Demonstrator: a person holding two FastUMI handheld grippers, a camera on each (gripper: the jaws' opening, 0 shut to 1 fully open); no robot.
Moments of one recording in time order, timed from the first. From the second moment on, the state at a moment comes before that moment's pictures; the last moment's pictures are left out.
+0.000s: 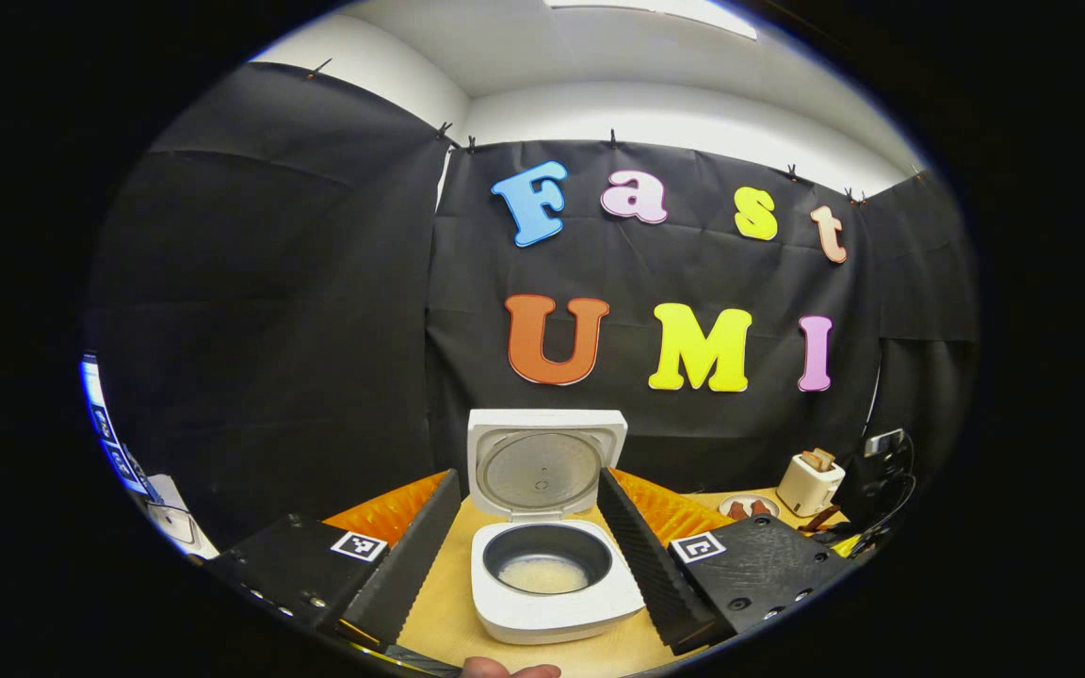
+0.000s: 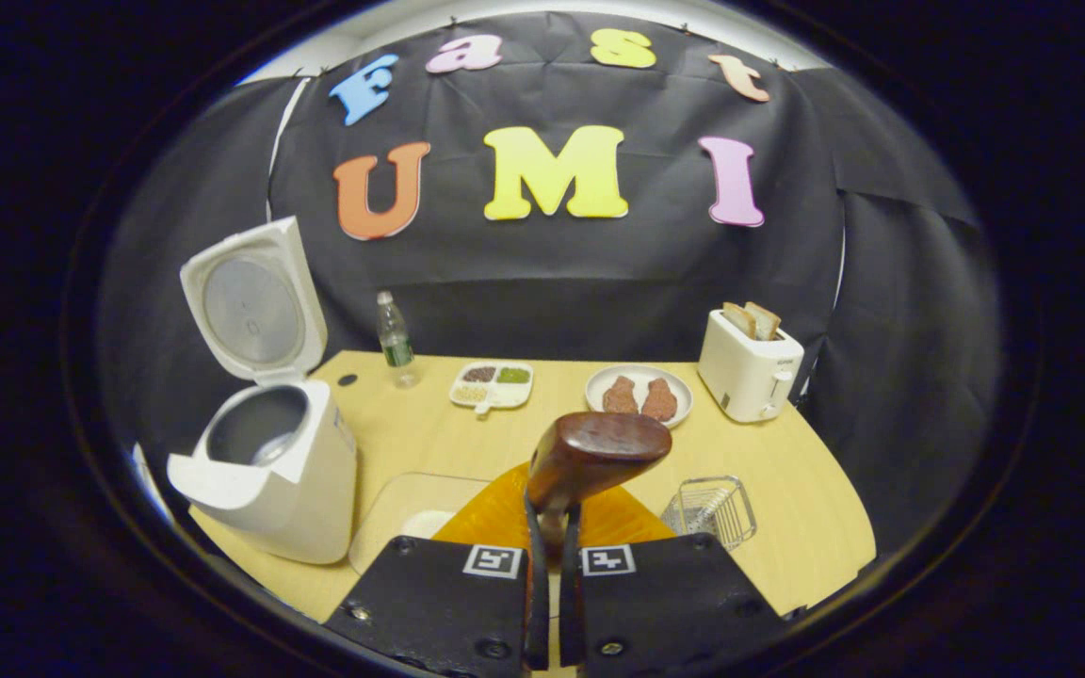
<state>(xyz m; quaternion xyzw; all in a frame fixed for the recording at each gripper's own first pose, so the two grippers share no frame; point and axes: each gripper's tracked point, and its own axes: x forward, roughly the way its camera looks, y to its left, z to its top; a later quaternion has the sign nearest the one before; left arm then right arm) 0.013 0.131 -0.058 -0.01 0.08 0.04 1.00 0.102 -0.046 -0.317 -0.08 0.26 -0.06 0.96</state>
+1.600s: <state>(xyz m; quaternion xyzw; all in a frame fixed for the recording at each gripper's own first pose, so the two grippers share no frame) 0.011 0.126 -0.069 -0.03 0.11 0.03 0.99 0.103 0.005 -0.384 0.31 0.35 -0.01 0.88</state>
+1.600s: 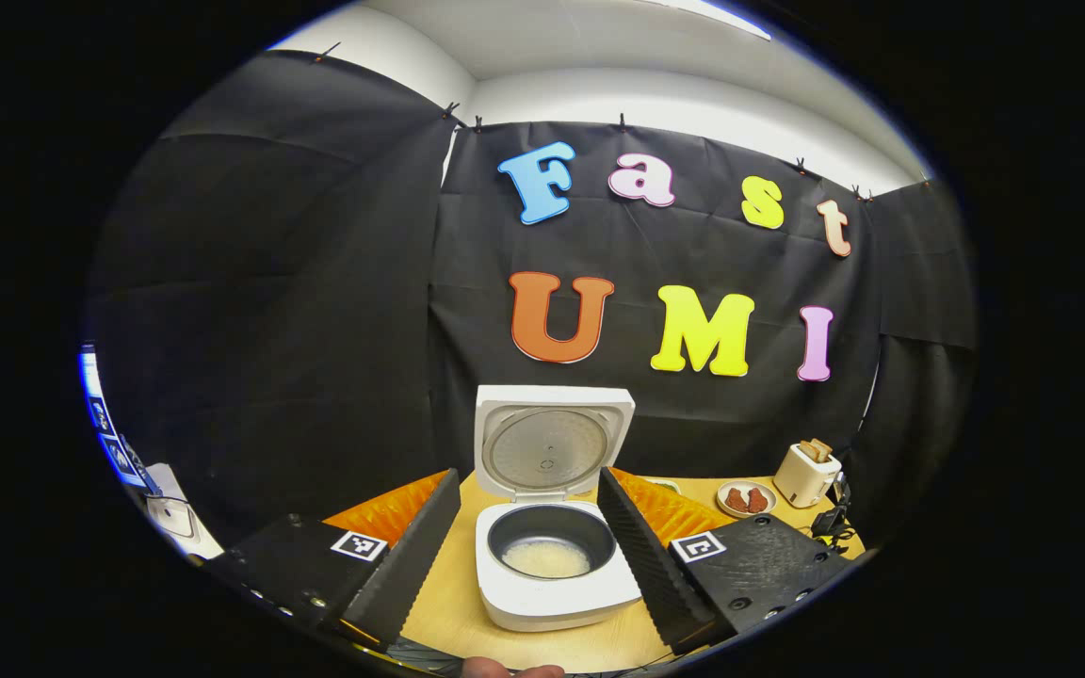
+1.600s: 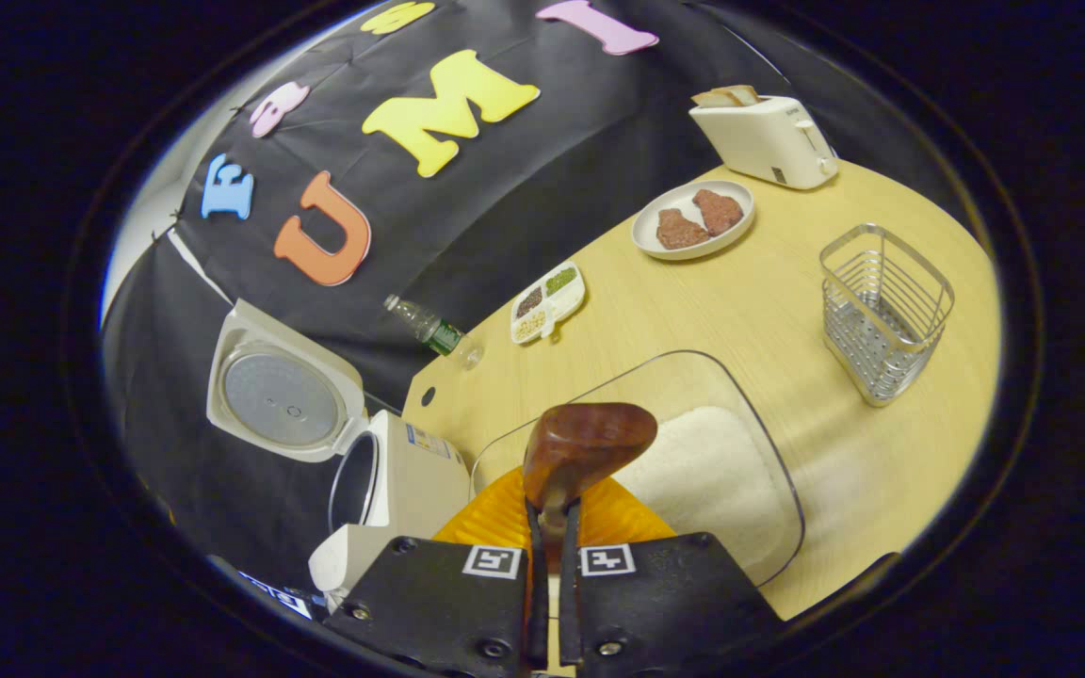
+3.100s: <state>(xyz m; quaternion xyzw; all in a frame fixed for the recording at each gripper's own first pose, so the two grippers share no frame) -0.015 0.197 -0.073 -0.01 0.08 0.06 0.99 0.202 0.227 -0.241 0.30 0.32 0.17 0.88</state>
